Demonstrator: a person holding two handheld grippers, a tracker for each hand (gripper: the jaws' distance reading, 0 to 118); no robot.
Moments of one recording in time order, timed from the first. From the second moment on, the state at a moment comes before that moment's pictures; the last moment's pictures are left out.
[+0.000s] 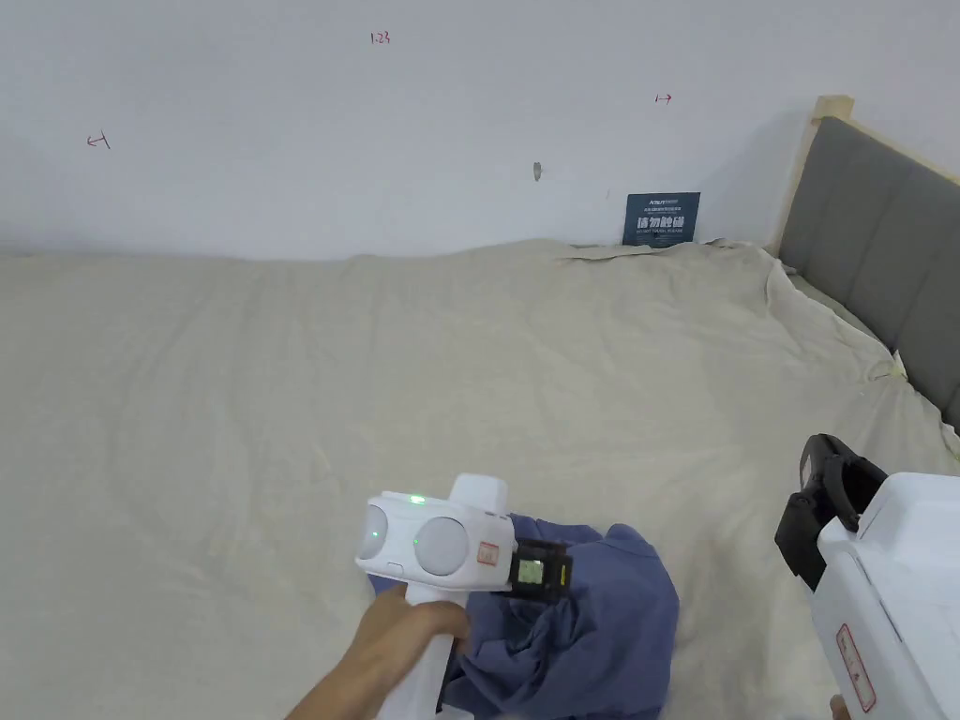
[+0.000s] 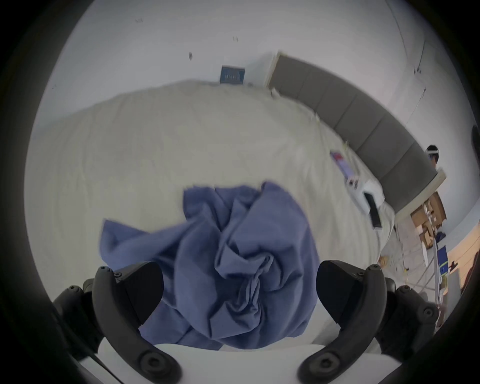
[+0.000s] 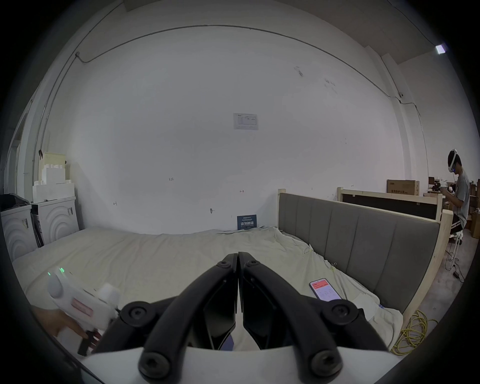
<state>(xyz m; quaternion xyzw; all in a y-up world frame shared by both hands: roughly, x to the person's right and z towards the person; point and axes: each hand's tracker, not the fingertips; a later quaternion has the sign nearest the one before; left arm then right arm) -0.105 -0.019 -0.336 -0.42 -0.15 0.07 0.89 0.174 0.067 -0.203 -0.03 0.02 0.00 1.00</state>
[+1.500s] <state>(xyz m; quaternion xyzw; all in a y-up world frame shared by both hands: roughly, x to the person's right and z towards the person) -0.226 0.003 -0.213 -0.30 0.04 0.05 0.95 0.133 0.074 -0.198 -0.02 0.05 0.01 1.00</state>
